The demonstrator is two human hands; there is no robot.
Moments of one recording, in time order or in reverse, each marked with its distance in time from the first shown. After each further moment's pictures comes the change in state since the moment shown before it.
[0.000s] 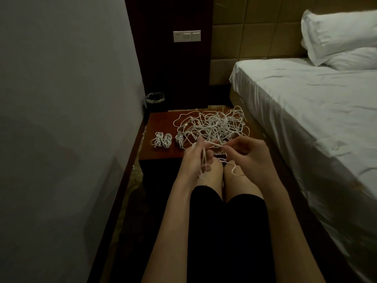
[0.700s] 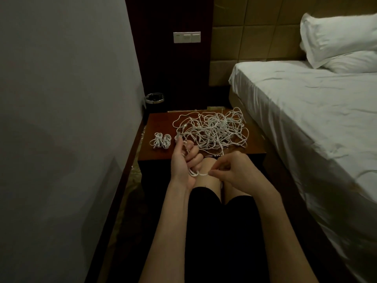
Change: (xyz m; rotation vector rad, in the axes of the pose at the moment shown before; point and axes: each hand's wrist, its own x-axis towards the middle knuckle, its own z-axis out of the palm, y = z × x) left_hand -0.006 0.006 -0.009 -0.604 0.039 0.002; right_hand -0.001 -0.003 0.009 -0.346 -0.423 0.076
